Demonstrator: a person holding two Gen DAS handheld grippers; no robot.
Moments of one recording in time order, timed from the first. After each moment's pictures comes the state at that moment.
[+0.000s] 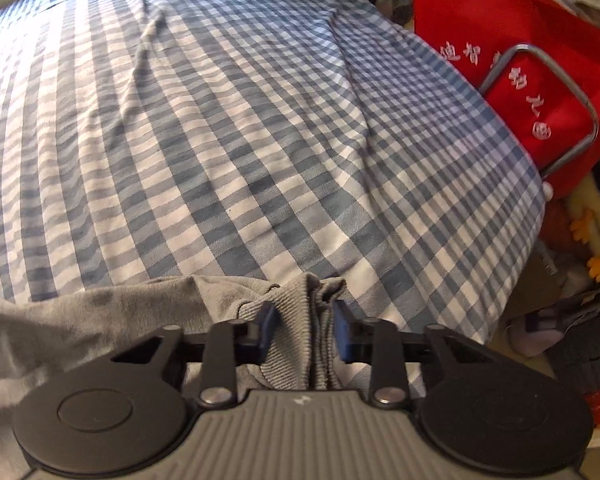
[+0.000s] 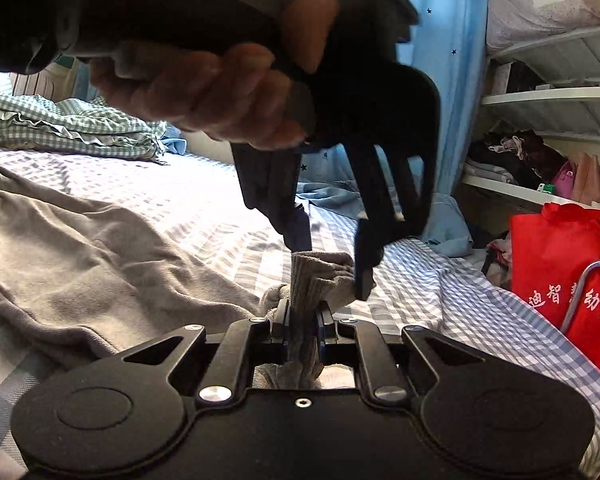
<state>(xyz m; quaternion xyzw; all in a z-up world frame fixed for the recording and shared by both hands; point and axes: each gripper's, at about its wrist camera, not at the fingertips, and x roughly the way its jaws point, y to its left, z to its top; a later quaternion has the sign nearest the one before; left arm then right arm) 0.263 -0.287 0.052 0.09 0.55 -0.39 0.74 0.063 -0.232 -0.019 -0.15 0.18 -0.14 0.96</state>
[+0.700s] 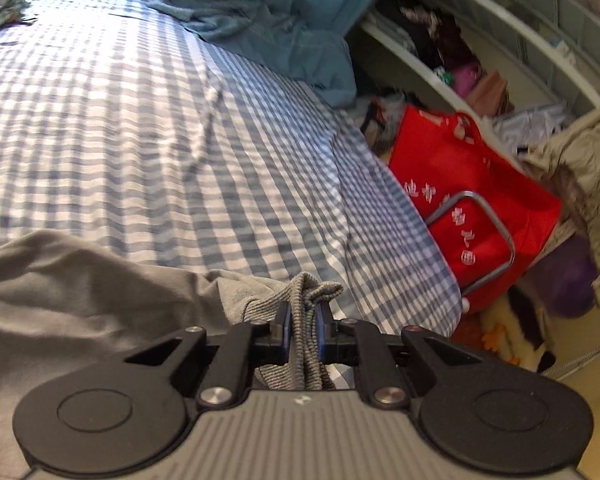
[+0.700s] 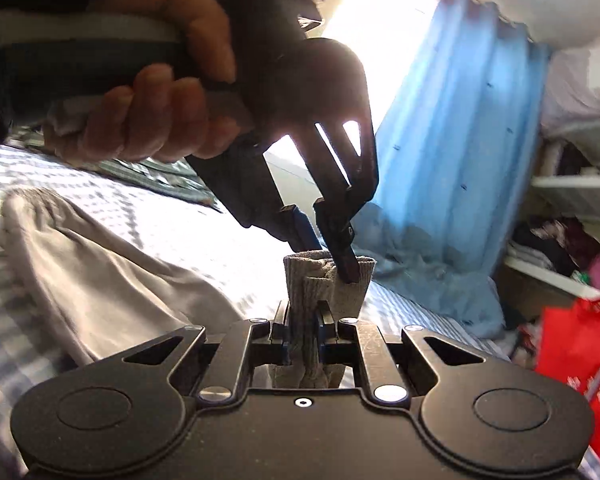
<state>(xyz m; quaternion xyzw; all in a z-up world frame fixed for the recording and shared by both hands) 0.268 -0.099 0.092 -0.14 0.46 -0.42 0.77 0.050 -0.157 0.028 -0.22 0.12 -0.04 0.97</state>
